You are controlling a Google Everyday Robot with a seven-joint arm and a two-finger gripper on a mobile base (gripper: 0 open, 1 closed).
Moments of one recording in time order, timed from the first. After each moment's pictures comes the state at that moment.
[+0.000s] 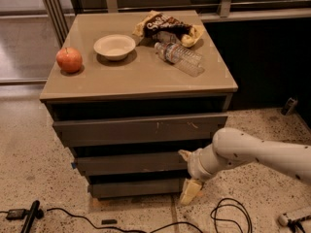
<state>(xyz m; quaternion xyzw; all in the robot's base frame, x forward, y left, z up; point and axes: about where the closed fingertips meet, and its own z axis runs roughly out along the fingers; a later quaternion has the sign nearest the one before) 0.475 -0.093 0.529 -0.65 0.70 0.17 0.22</state>
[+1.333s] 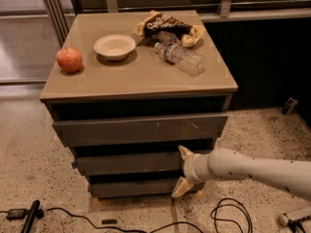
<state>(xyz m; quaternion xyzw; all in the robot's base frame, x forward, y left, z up) 0.530 -0.085 0.475 -0.62 0.70 0.09 0.33</state>
